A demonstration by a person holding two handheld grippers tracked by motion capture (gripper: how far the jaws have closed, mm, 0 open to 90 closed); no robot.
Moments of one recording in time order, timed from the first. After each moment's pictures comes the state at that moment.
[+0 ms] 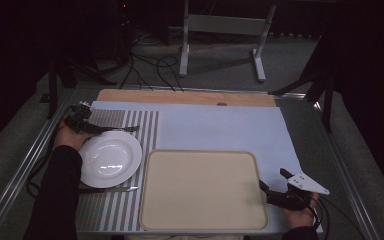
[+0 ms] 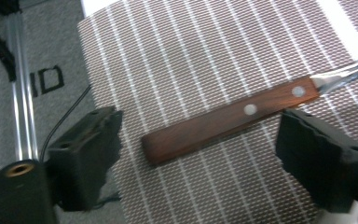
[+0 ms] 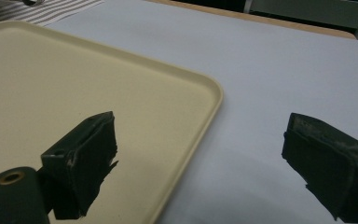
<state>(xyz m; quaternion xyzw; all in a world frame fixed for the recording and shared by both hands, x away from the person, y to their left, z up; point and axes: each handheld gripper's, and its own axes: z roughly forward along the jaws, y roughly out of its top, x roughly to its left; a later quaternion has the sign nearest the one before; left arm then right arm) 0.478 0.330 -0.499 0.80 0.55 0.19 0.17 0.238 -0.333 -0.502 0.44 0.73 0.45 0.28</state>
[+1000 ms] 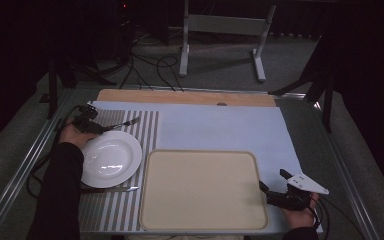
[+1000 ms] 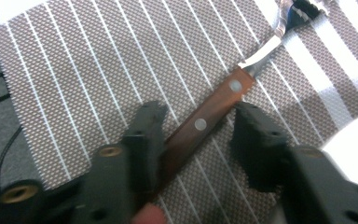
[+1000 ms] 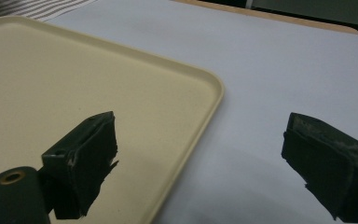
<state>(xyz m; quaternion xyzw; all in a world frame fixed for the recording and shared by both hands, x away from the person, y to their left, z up) 0.485 0.321 -0.502 0.83 0.51 0.12 0.19 0.238 -0.333 -0.504 0.44 0.73 0.44 0.27</state>
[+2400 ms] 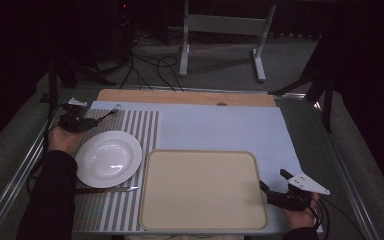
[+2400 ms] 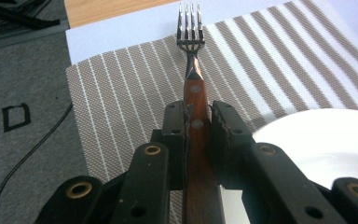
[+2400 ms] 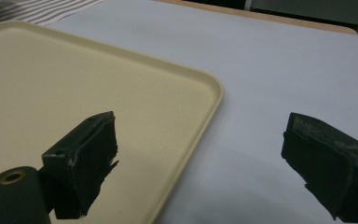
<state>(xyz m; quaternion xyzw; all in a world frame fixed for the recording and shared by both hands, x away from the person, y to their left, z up) 0.439 0.331 -0.455 0.78 0.52 0.18 0.29 0.237 -0.334 -0.502 0.44 0.73 0.45 0.27</state>
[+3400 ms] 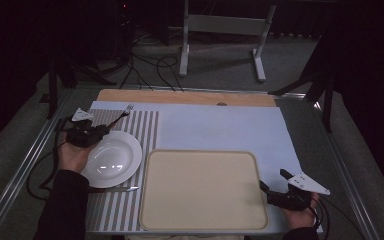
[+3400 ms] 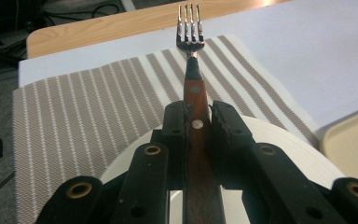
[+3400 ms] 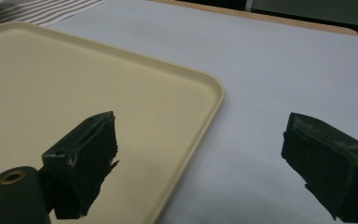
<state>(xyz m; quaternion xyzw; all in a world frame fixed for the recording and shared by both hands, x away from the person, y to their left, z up) 0.378 0.279 -0.442 0.76 0.49 0.21 0.36 0.237 -0.334 -0.502 0.44 0.73 0.45 0.27</state>
